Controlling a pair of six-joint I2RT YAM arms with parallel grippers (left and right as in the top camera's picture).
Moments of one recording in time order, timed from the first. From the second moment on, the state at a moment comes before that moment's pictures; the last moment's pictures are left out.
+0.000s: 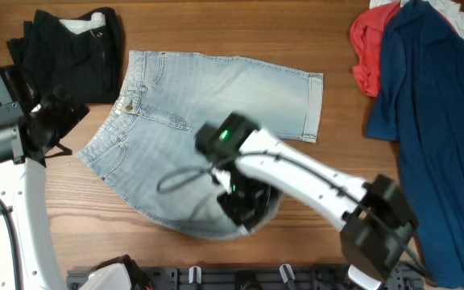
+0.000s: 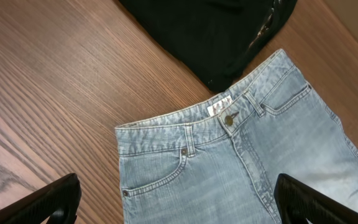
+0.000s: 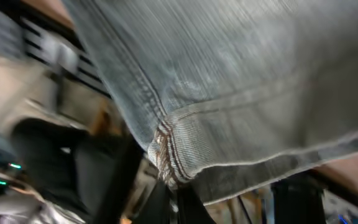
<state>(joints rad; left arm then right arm) 0.32 1.29 1.29 -1.00 -0.03 -0.47 0.94 1.87 1.50 -1.60 -0.35 0.27</state>
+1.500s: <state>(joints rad) 0.32 1.47 1.29 -0.90 0.01 -0.46 0.23 2.21 1.55 -0.49 0.07 0.12</state>
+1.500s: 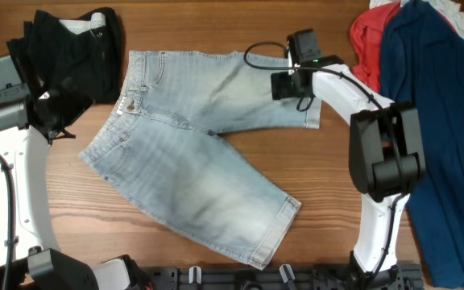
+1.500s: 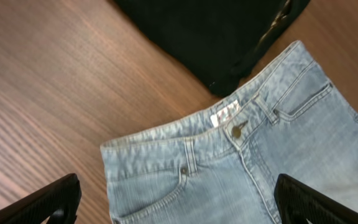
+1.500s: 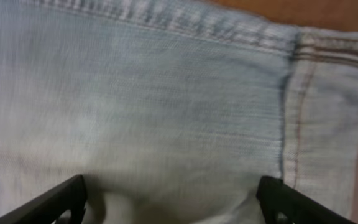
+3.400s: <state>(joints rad) 0.14 1.65 1.29 -0.84 0.03 -0.38 0.22 1.77 0.96 -0.97 -0.31 0.20</state>
